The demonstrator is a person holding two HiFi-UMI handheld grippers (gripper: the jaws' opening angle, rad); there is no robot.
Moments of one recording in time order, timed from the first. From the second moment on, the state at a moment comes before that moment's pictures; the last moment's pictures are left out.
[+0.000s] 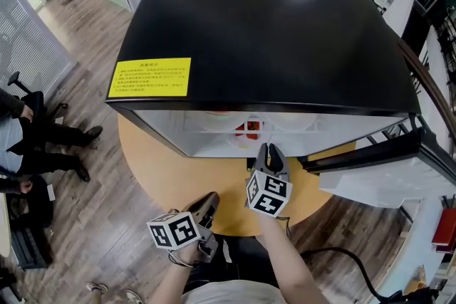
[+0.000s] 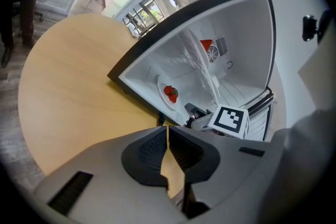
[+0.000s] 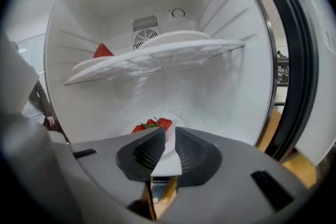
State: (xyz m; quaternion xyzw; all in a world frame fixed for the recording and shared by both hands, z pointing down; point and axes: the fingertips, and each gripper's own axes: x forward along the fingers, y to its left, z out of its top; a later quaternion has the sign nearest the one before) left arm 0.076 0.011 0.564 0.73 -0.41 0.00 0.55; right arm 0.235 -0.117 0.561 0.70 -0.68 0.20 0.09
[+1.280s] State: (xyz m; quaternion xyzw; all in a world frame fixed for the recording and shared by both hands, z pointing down) left arm 0.080 0.004 0.371 0.81 -0.58 0.01 0.09; right arm 0.227 0.011 0.375 0.64 -0.77 0.09 -0.02
